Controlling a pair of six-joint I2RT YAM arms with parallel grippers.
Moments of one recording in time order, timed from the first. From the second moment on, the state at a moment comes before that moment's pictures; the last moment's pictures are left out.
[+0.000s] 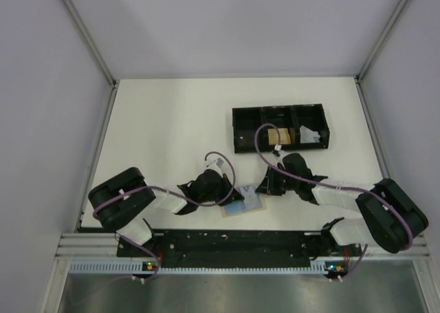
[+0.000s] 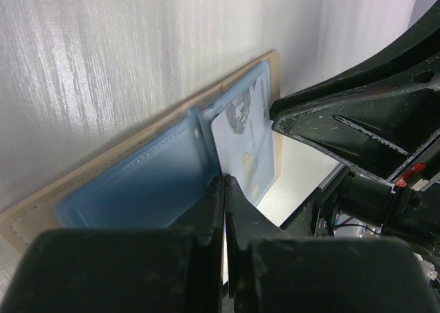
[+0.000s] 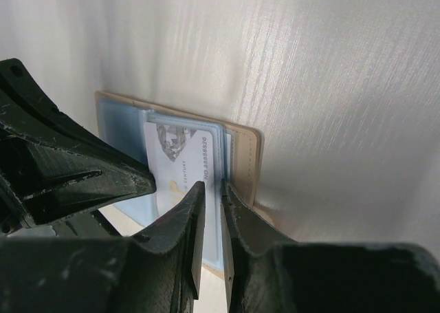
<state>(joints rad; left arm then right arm) -0.95 1.58 0.42 0.56 0.11 -1.19 0.57 1.32 0.36 0.20 -0.37 0.67</state>
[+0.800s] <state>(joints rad) -0.95 1.58 0.43 0.58 0.11 -1.24 0.57 1.32 0.35 0.21 -0.37 0.68</state>
